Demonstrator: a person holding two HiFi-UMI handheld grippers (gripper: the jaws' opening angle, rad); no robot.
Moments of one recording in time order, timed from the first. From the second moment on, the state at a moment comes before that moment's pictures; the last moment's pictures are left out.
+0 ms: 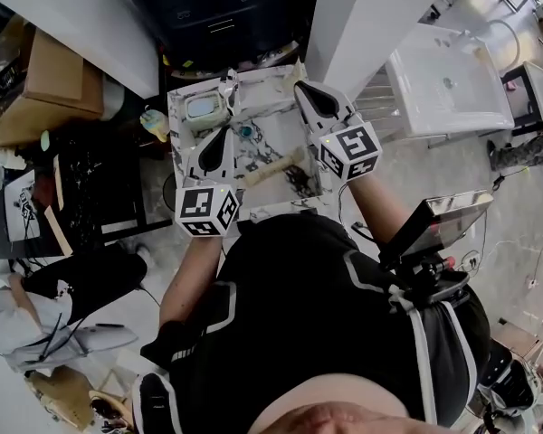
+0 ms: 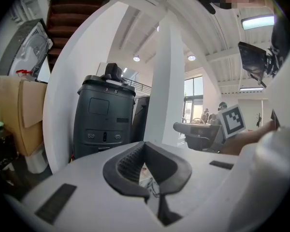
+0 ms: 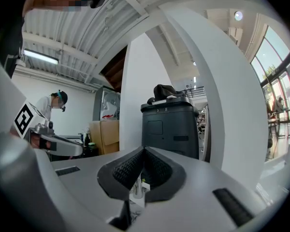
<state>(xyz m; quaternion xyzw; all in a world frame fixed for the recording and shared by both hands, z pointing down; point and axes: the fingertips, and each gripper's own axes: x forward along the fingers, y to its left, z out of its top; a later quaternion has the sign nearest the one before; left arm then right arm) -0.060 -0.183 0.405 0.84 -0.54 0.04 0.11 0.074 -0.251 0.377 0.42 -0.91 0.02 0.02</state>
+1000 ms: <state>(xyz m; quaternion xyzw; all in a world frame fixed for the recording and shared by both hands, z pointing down) -0.084 -0.165 0.460 0.81 -0.56 0.06 0.14 0.014 -0.219 0.505 0.26 -0.95 0.01 0.19</state>
